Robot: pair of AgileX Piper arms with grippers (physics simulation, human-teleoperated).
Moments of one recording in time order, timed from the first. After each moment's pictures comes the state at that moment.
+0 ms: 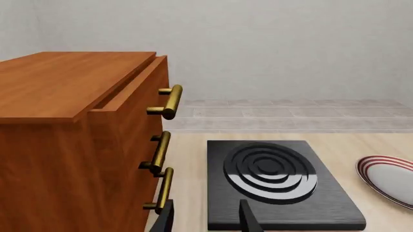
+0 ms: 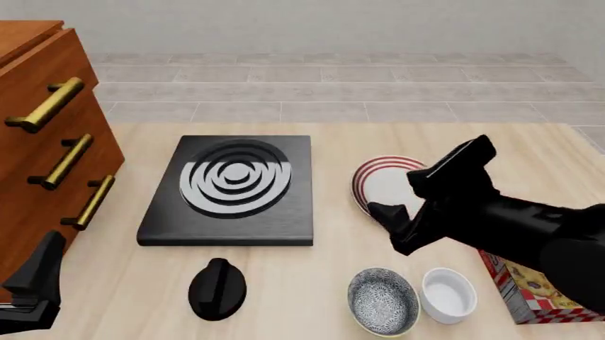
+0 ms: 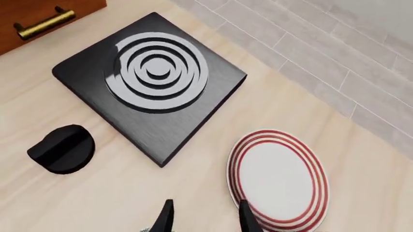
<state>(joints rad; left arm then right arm) 0.00 0.01 0.00 0.00 0.00 0.56 1.10 -0.55 0.04 -0.20</state>
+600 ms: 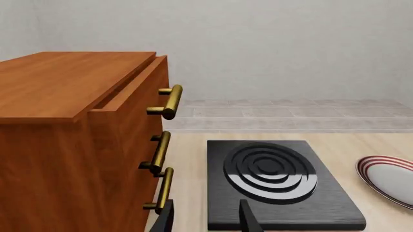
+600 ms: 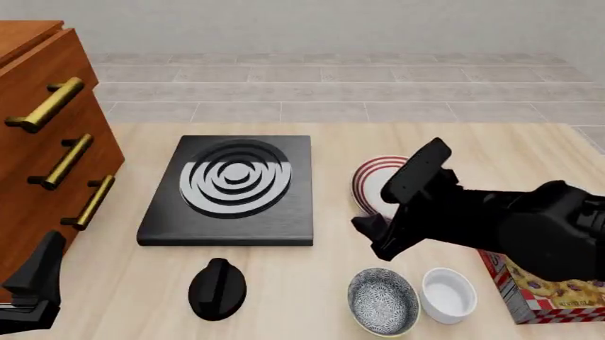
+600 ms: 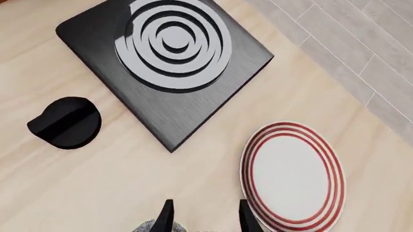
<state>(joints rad) 0.00 0.01 0.00 0.00 0.00 0.60 1.23 -0.65 0.17 -0.26</state>
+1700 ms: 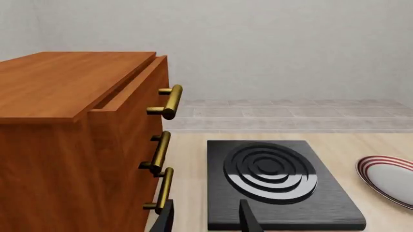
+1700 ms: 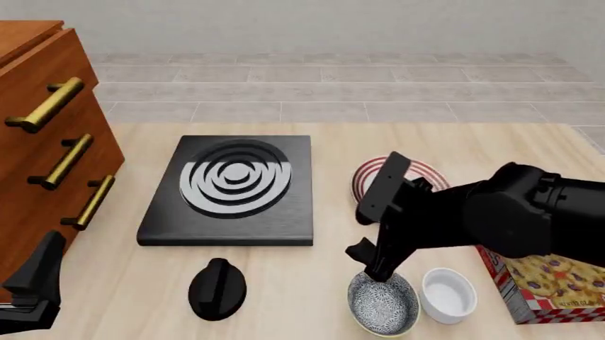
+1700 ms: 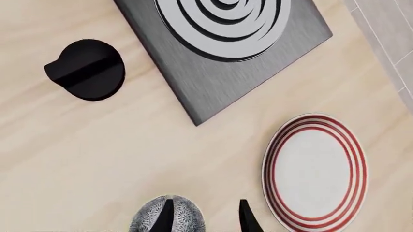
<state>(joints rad) 0.00 0.01 0.00 0.00 0.00 0.67 1.33 -0.76 0.42 -0.39</state>
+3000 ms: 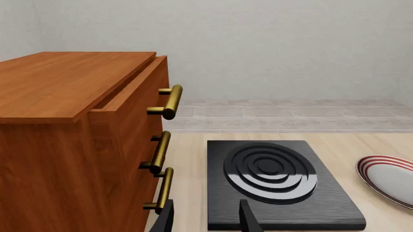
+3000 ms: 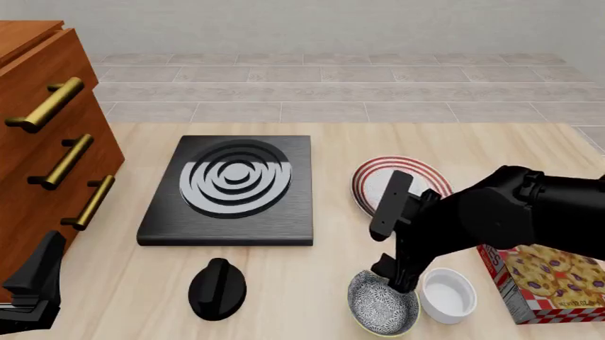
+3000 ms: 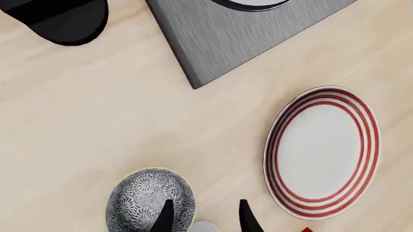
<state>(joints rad) 0.00 0.01 0.00 0.00 0.00 0.58 1.39 -0.74 0.52 -0.55</state>
